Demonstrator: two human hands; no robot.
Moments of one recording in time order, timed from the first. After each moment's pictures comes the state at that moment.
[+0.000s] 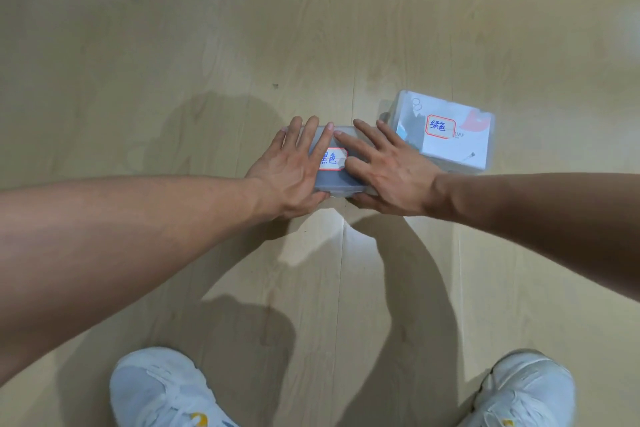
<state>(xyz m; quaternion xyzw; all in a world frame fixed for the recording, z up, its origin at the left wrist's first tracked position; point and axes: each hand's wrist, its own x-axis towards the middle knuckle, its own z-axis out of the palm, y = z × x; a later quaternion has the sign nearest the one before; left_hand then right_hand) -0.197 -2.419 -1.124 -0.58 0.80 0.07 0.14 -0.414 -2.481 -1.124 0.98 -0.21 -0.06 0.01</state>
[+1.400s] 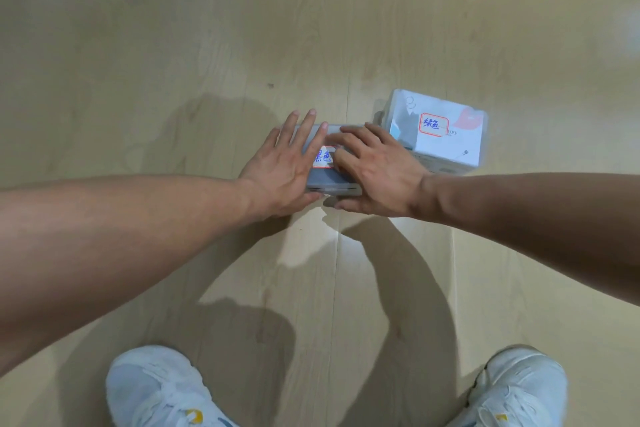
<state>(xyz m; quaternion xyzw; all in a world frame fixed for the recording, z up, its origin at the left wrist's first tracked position) -0.194 -2.416 -1.127 -0.58 0.80 0.04 0.14 -0.401 -2.468 -1.113 0.97 -0.26 0.01 -0.02</state>
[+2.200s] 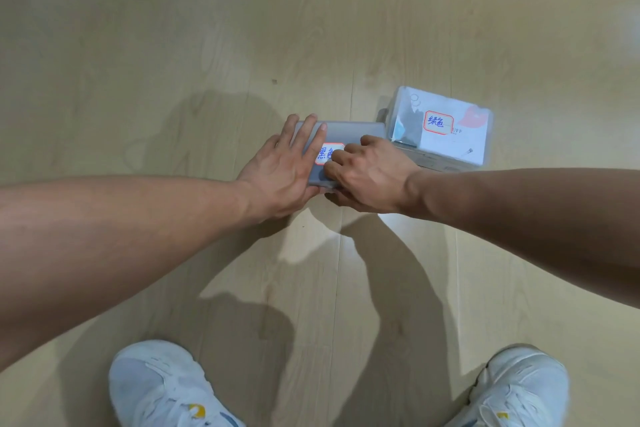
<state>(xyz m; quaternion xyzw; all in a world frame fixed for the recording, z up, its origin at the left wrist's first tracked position) -0.187 -2.412 -1.127 -0.58 0.81 0.06 0.11 -0.383 -2.464 -1.111 0.98 -0.18 -0.04 0.09</state>
